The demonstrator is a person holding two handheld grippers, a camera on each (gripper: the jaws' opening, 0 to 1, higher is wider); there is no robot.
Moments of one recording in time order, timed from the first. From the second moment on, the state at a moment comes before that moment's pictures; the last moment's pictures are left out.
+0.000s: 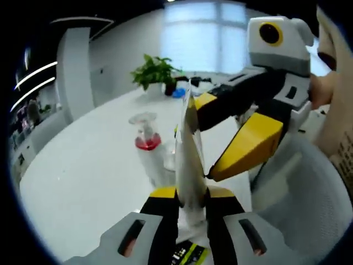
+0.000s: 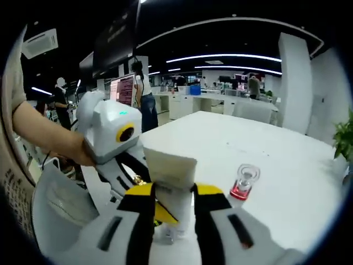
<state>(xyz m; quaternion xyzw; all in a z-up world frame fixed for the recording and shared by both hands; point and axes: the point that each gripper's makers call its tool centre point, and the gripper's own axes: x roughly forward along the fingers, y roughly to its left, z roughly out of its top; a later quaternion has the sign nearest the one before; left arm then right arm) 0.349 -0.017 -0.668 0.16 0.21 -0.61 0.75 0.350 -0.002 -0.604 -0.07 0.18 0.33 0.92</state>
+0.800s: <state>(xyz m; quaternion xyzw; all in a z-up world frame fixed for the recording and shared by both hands) 0.366 -0.036 -0.698 0.18 0.22 -0.64 0.71 0.368 -0.016 -0.634 -0.07 0.21 0.30 0.93</state>
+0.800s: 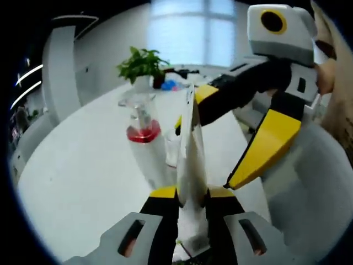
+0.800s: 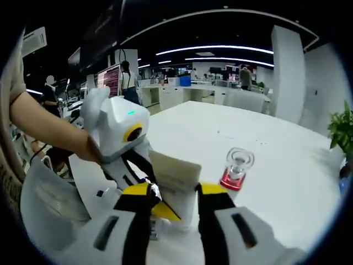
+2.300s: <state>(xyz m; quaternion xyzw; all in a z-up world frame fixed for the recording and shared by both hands) 0.424 -0.041 -0.699 0.21 0.22 -0.66 0.69 0.346 -0.079 -0.651 0.02 0.21 0.24 0.95</state>
